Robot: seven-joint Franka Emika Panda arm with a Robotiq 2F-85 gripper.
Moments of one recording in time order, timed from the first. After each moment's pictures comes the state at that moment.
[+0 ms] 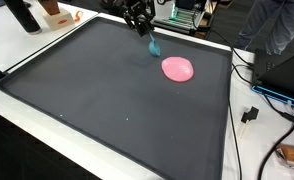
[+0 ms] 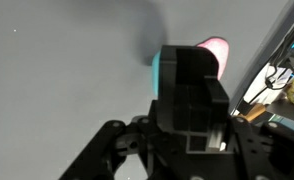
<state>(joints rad) 0.06 -0.10 -0.10 -2.69 1.20 2.45 -1.30</state>
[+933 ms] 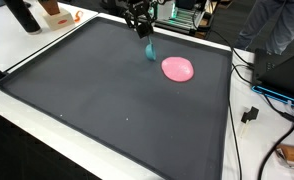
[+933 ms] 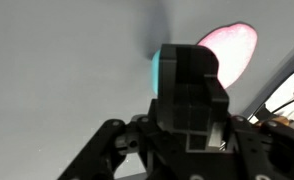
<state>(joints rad) 0.08 -0.11 0.04 -2.67 1.17 2.66 -1.25</state>
